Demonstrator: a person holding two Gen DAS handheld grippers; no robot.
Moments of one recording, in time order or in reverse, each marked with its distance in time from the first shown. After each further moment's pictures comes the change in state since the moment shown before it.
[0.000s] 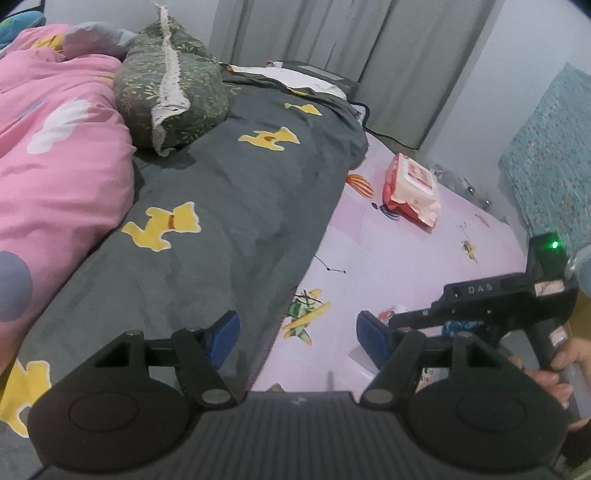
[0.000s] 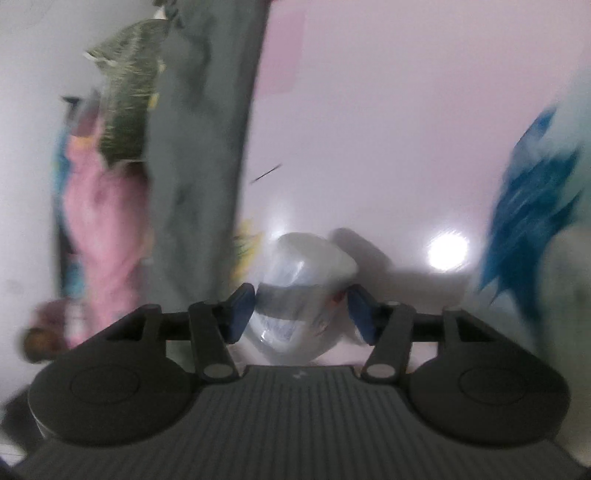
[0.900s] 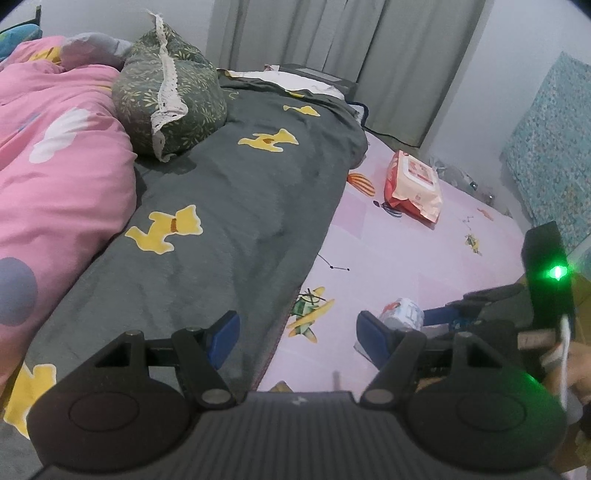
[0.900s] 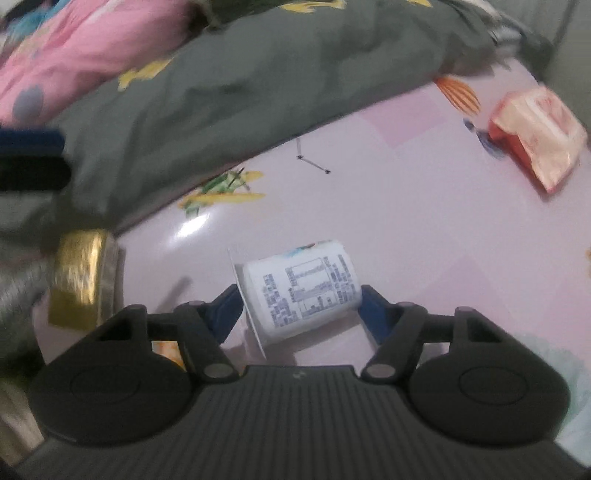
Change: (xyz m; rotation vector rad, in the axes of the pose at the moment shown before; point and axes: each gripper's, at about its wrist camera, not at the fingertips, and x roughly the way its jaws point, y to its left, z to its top) left arm -0.003 -0.001 -0.003 0.027 -0.013 0.023; right arm 0.026 0.083 -0.044 -0.801 -0.054 -0.377
